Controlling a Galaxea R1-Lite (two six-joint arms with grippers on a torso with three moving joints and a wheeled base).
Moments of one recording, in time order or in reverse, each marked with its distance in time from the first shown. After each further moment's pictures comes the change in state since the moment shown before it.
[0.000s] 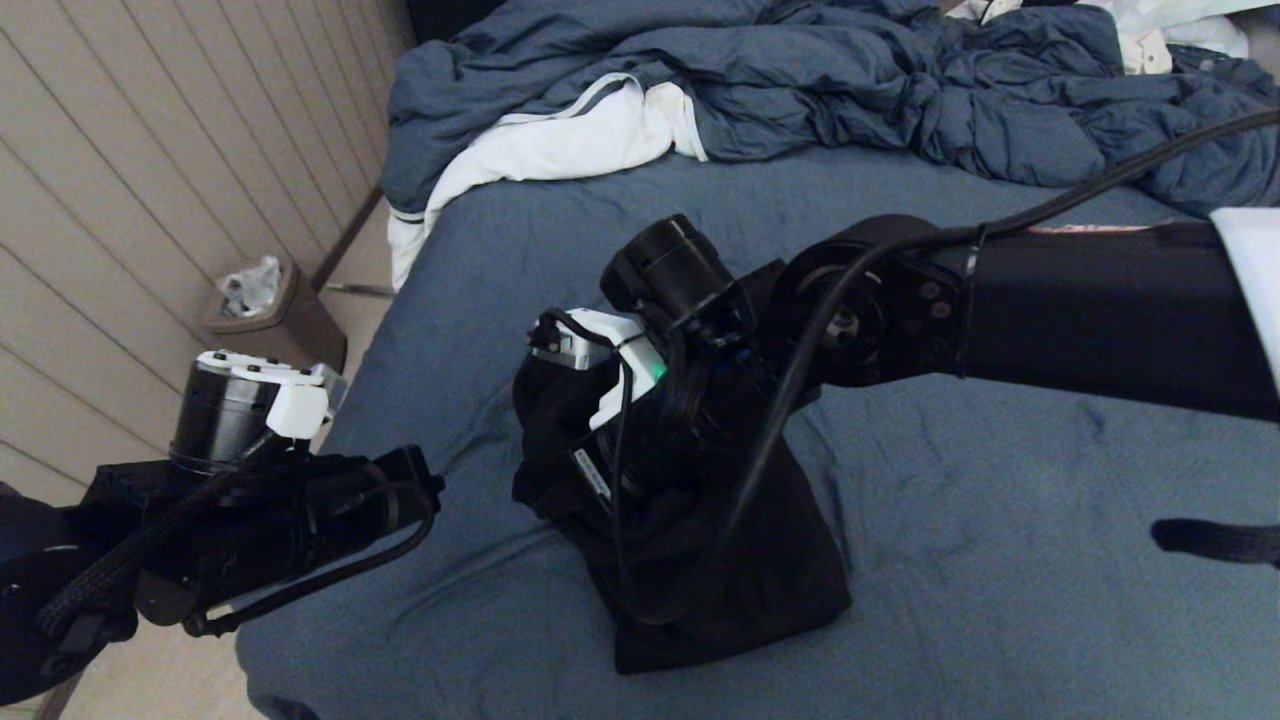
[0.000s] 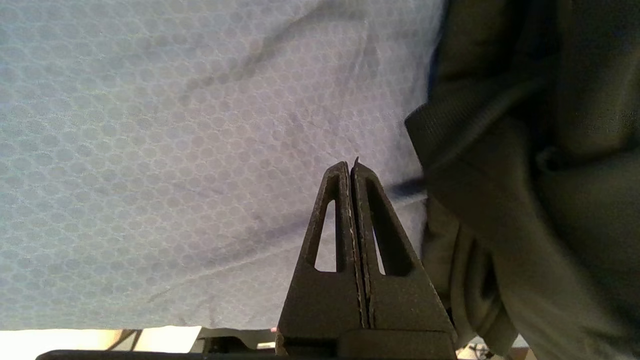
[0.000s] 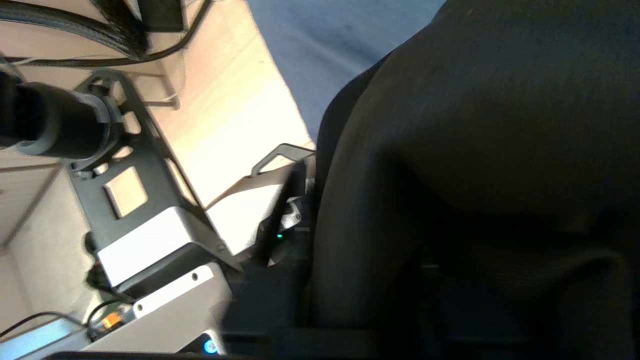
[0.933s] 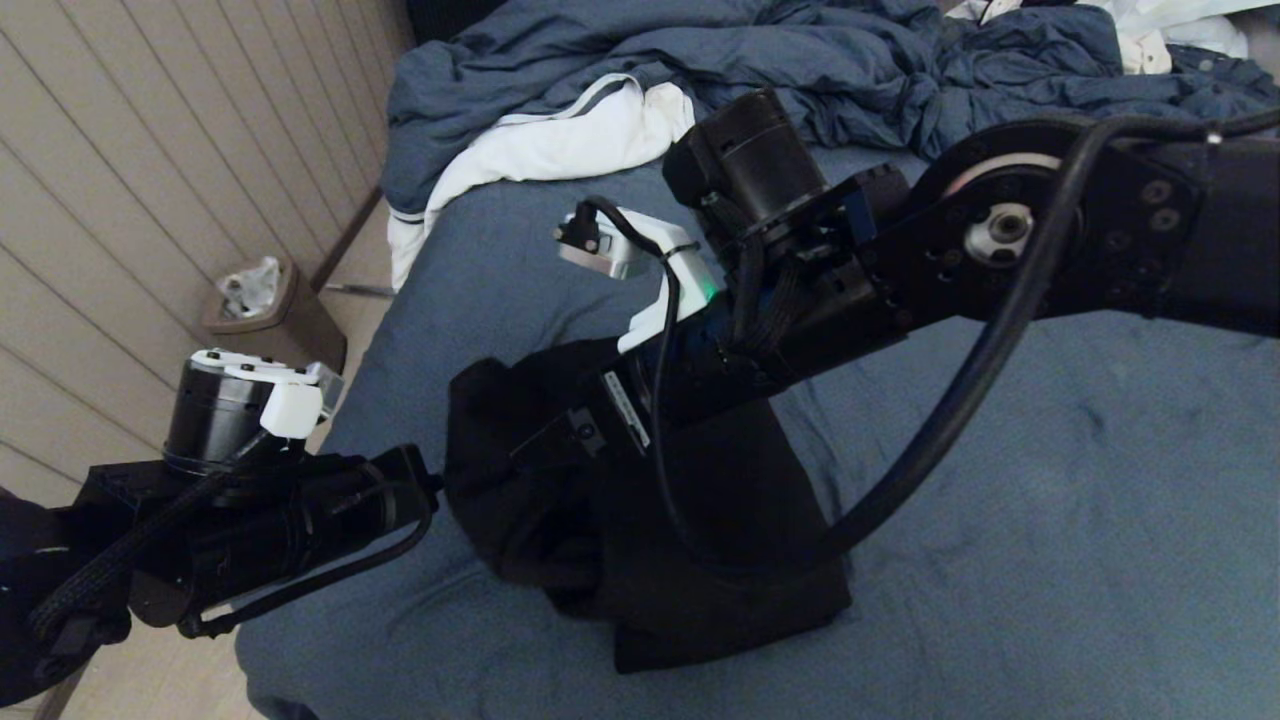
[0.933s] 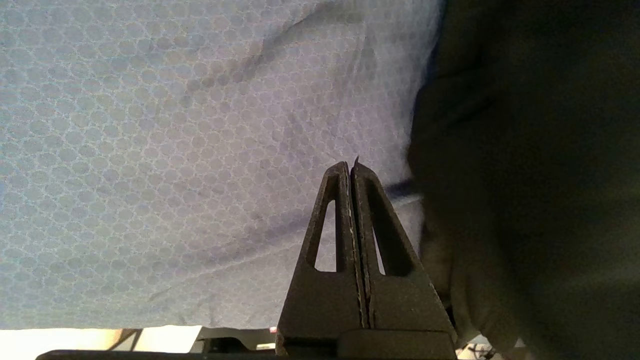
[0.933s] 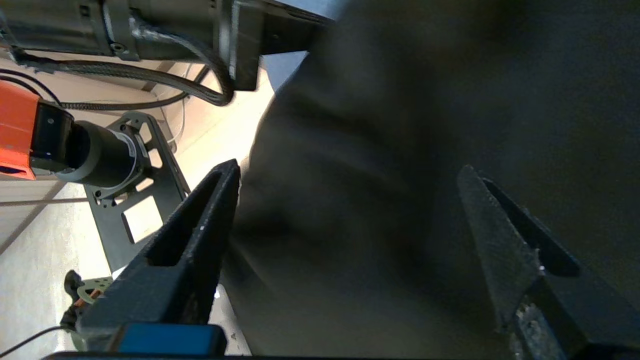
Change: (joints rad) left arm 0.000 -0.009 0.001 0.001 -0.001 0.000; right arm -0.006 -0.125 -0.001 -0.051 -0.006 0.004
